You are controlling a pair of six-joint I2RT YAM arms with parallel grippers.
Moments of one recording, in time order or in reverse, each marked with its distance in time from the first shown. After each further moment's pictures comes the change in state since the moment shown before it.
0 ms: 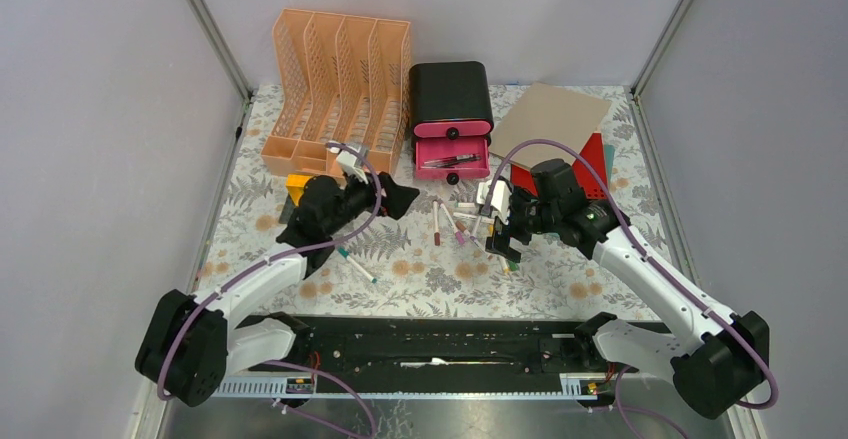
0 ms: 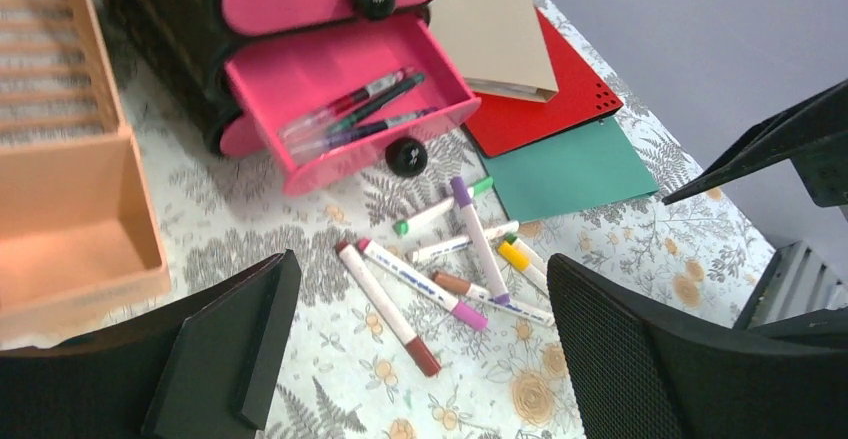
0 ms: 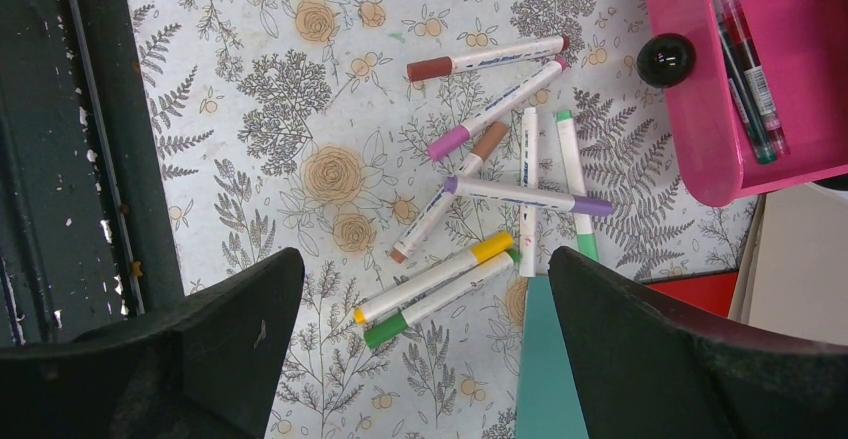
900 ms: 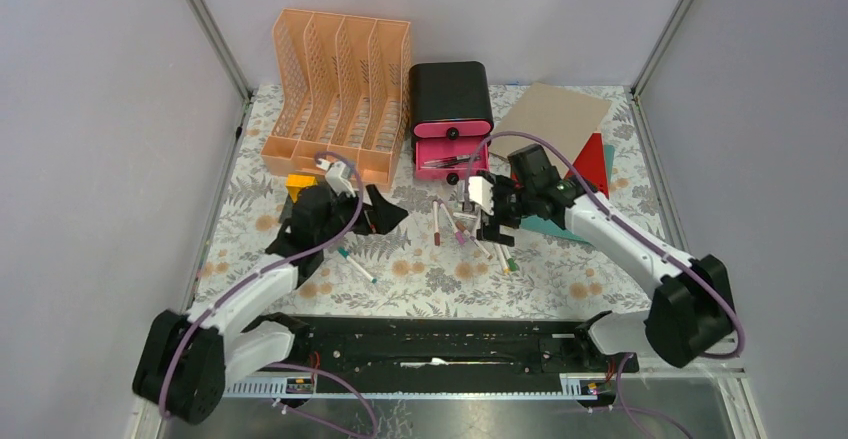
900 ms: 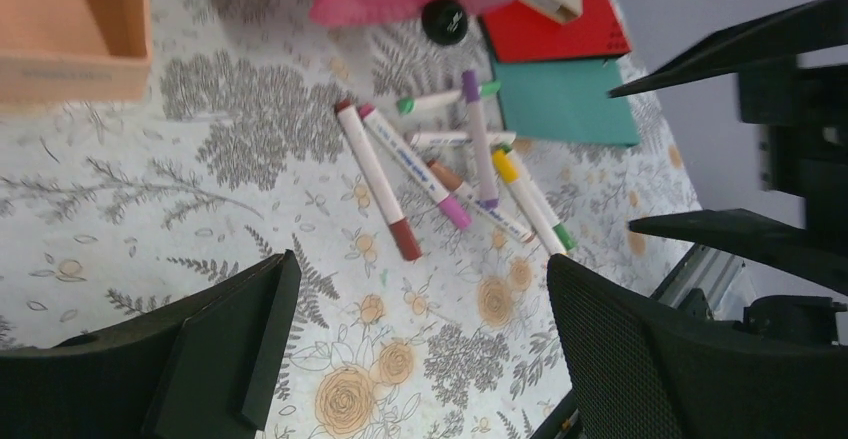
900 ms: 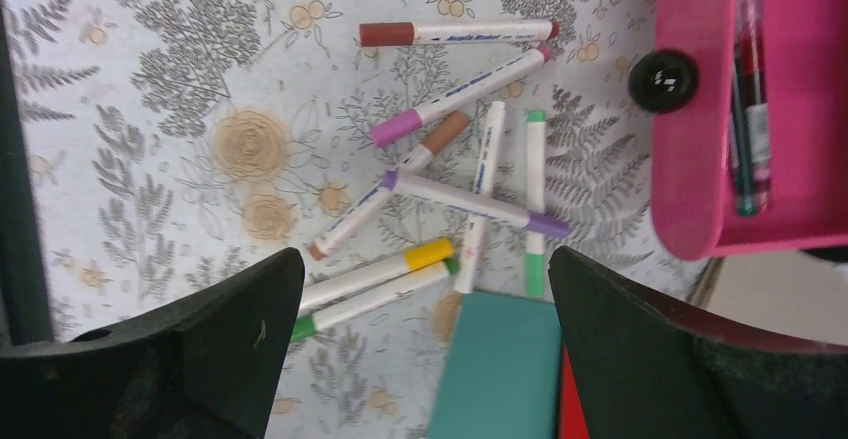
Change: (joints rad) left arm 0.095 -0.040 -0.090 -0.219 0.108 -0.217; right arm -0.011 0.235 0.083 0.009 0.034 -0.193
